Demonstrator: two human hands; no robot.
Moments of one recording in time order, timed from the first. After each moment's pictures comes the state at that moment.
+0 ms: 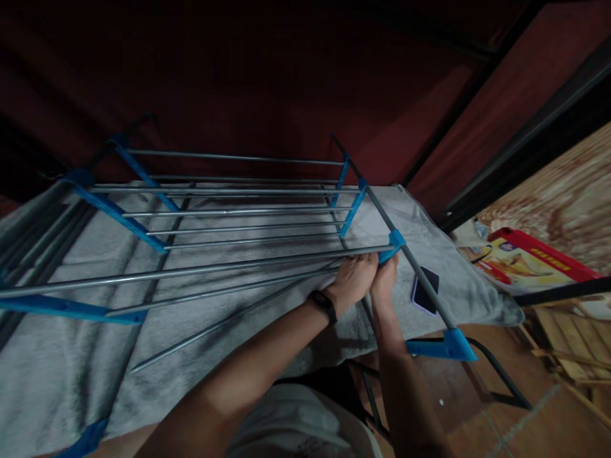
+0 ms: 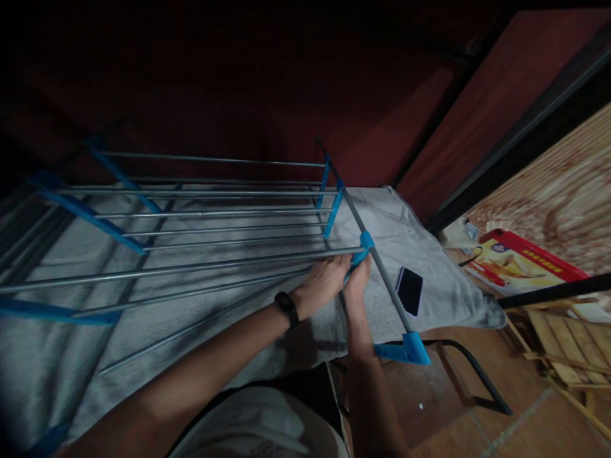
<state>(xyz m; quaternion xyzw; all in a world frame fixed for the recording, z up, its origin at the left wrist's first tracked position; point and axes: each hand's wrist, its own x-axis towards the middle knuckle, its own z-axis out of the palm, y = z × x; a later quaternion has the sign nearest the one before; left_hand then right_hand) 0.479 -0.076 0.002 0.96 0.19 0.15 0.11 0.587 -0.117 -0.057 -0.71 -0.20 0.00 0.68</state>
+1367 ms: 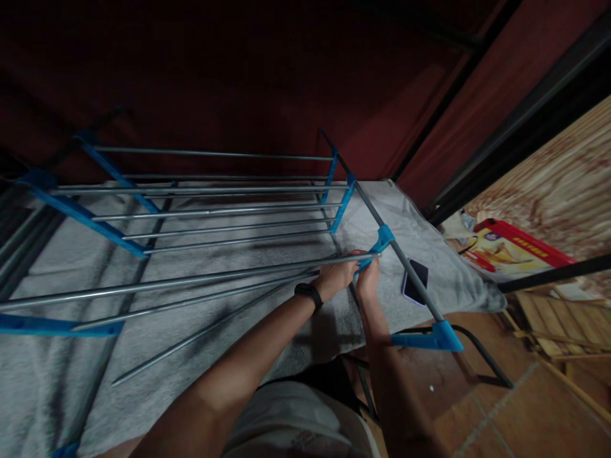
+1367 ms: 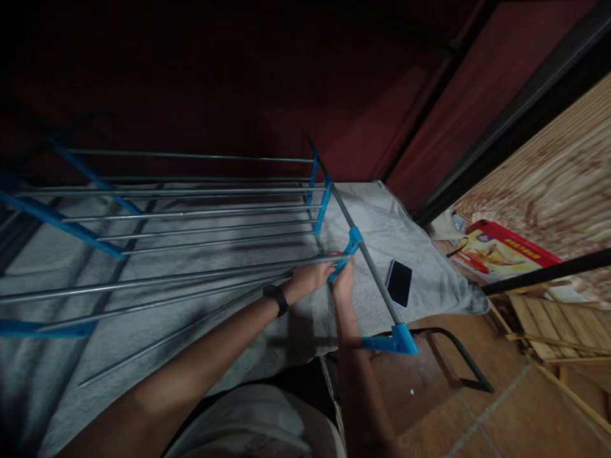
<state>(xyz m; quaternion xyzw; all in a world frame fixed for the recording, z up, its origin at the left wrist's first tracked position) 0.483 -0.057 -0.026 0.92 0.20 0.09 0.33 0.576 -0.128 -0.083 -0.65 -0.23 0.17 0.71</state>
